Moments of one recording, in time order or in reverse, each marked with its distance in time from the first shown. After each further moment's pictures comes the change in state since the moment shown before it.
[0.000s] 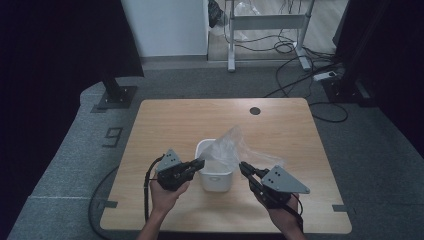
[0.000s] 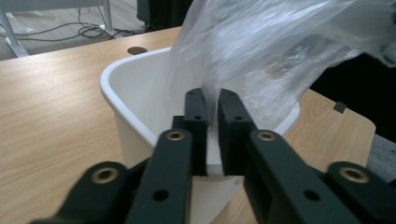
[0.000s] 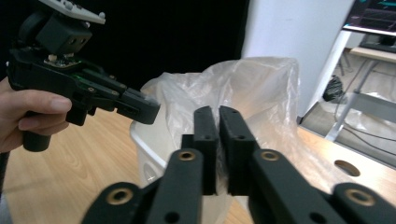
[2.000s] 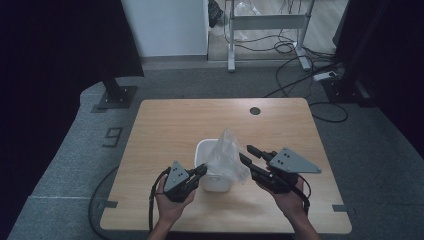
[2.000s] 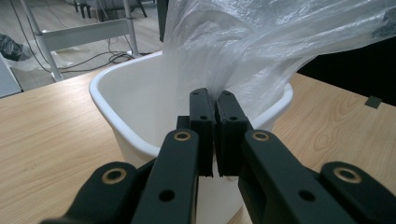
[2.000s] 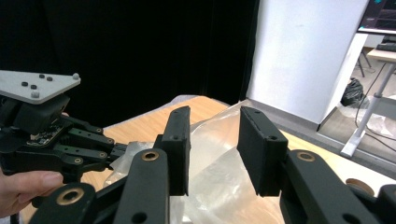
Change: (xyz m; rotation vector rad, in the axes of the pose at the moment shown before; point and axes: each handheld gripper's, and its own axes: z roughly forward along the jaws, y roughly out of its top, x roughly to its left) left arm -0.029 -0.021 0.005 -0.065 0.101 0.111; right arm -0.026 0.033 0.003 -0.034 0.057 0.055
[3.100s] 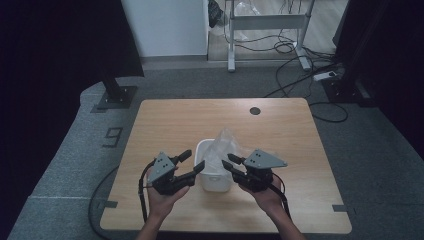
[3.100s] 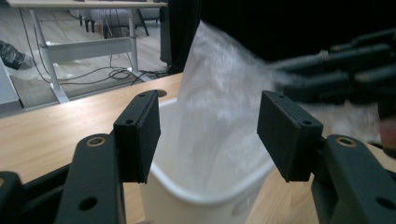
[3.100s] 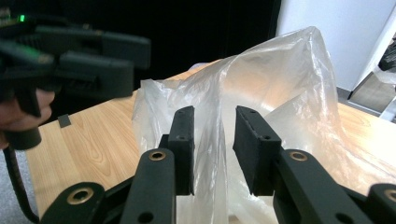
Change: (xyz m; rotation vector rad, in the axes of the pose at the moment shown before) left arm 0.017 0.039 -0.022 -0.084 0.001 -0.063; right arm 0.012 -0.035 0.051 0.136 0.070 0.037
